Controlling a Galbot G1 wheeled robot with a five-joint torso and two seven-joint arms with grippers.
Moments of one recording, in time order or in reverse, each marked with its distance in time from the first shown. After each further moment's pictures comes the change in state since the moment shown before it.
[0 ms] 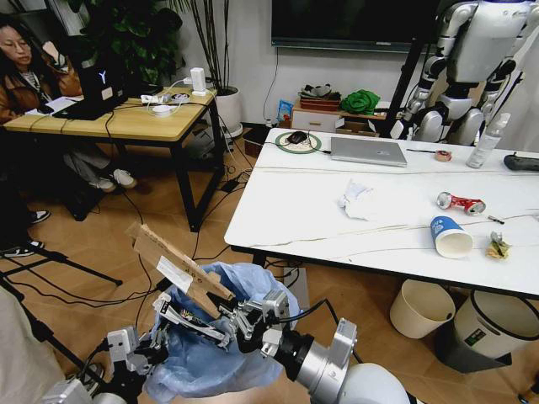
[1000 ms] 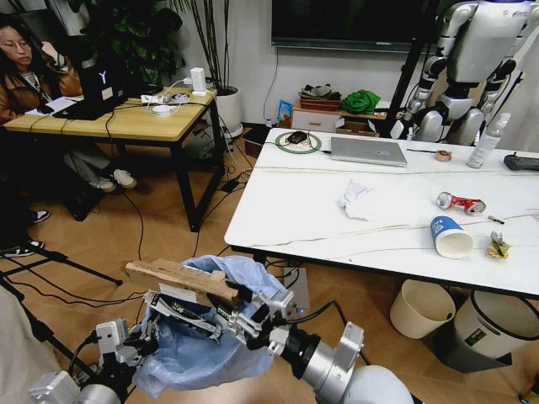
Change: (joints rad) left arm -0.030 0.023 -0.032 0.015 -0.028 0.011 -0.012; right arm -0.060 -0.040 0.091 0.041 -0.042 0.031 0.000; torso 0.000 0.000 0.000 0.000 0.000
